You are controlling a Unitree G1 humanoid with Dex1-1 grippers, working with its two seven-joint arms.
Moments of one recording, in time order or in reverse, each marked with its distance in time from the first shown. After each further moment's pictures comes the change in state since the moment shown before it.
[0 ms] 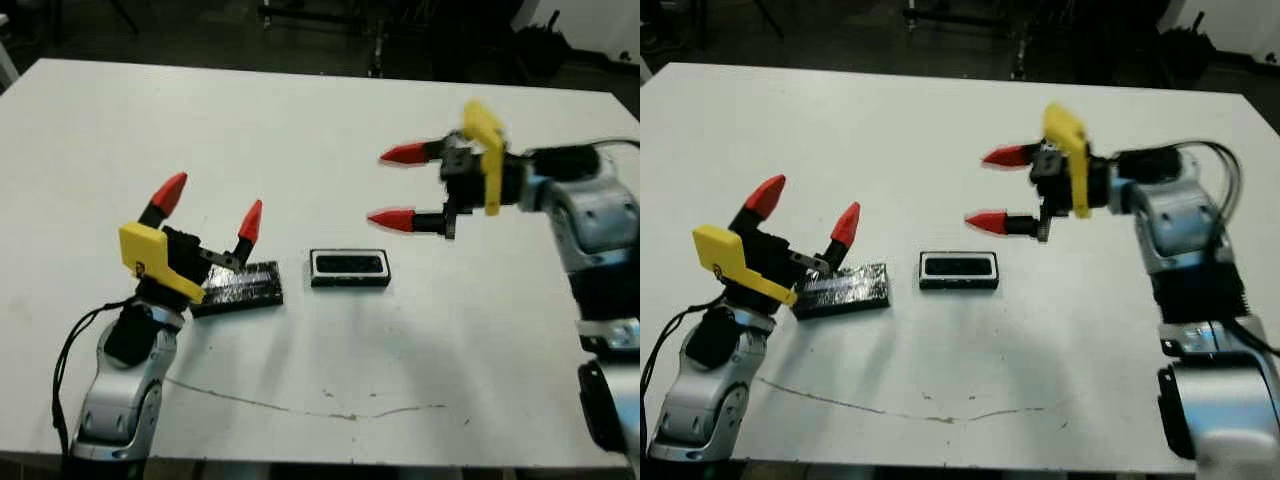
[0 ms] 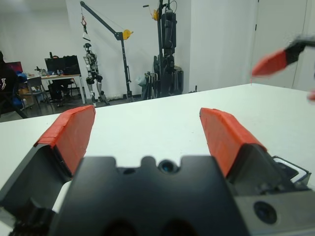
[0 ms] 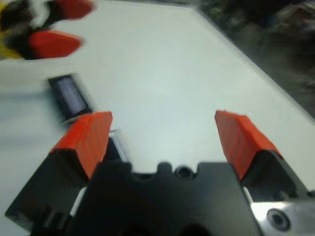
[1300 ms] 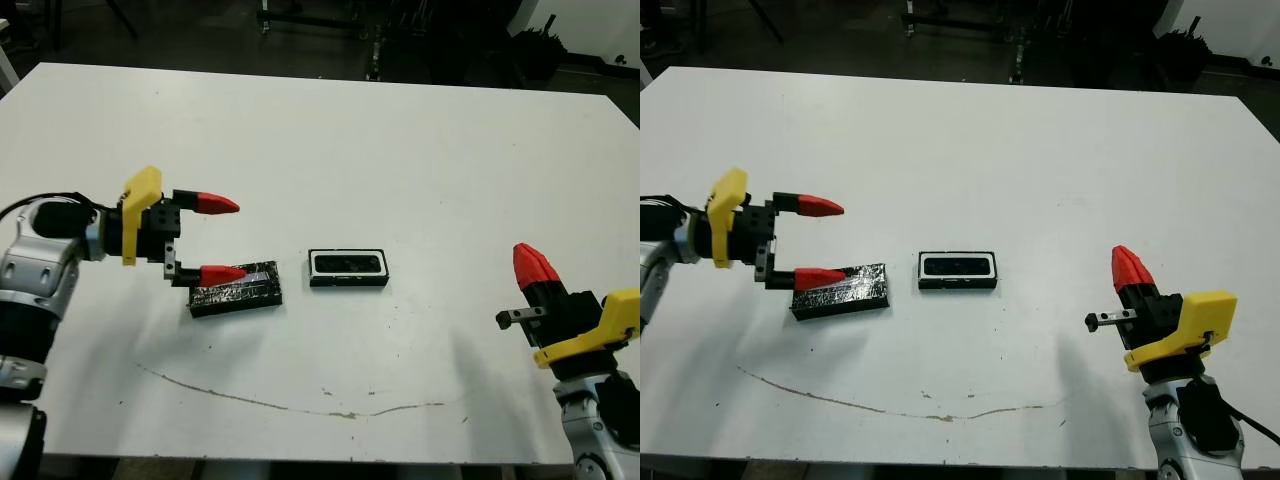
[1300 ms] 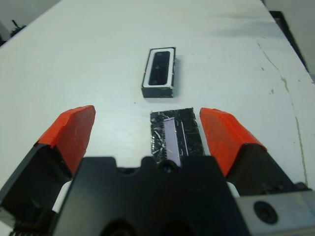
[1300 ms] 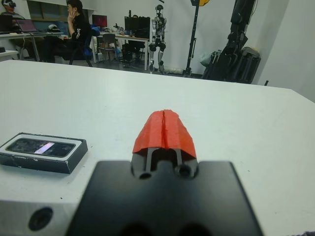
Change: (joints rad) left arm -0.509 0.404 -0.145 0.722 -0.114 0.041 -1.085; right arm 0.797 0.304 -0.187 -0.439 0.051 -0.334 -0.666
